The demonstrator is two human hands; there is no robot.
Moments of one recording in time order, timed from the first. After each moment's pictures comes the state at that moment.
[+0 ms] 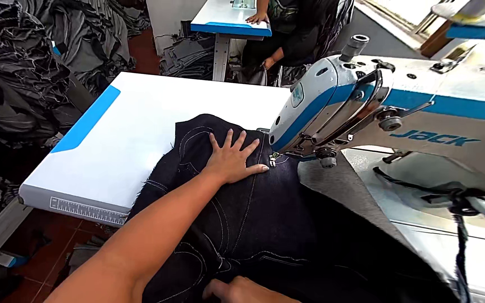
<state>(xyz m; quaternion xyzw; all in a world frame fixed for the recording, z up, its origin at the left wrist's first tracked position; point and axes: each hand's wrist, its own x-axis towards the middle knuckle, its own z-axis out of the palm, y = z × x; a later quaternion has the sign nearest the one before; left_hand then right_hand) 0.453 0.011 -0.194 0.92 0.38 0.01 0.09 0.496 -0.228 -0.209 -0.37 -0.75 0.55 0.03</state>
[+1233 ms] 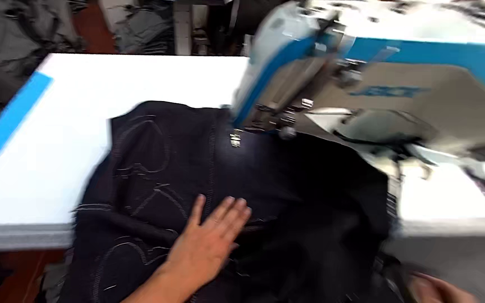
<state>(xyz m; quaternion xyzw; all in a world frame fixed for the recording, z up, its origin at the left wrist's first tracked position) 0.385 -0.170 -0.245 0.97 0.19 0.18 -0.01 0.707 -0.462 -0.256 -0.88 -0.38 -0.01 0.28</state>
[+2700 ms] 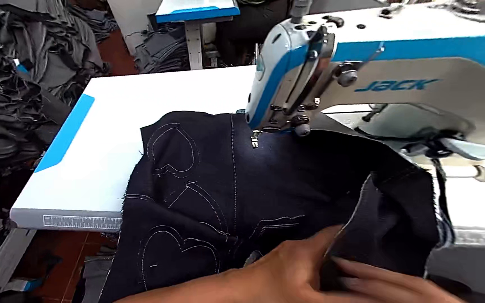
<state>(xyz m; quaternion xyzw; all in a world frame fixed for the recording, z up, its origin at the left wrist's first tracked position) 0.414 -0.203 -0.150 0.69 0.01 0.20 0.69 0.572 -0.352 -0.121 -0.60 -0.67 0.12 0.42</state>
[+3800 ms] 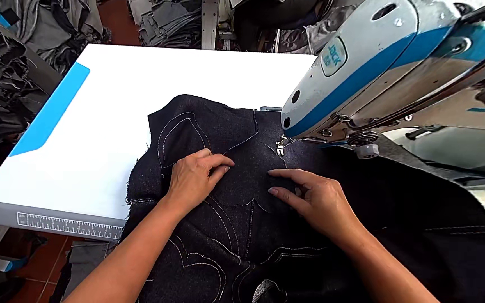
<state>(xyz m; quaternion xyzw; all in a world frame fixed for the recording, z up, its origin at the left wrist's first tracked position) 0.362 -0.023 -0.214 0.87 0.35 0.29 0.18 0.596 -0.153 -0.204 -0.66 -0.68 0.09 0.31</state>
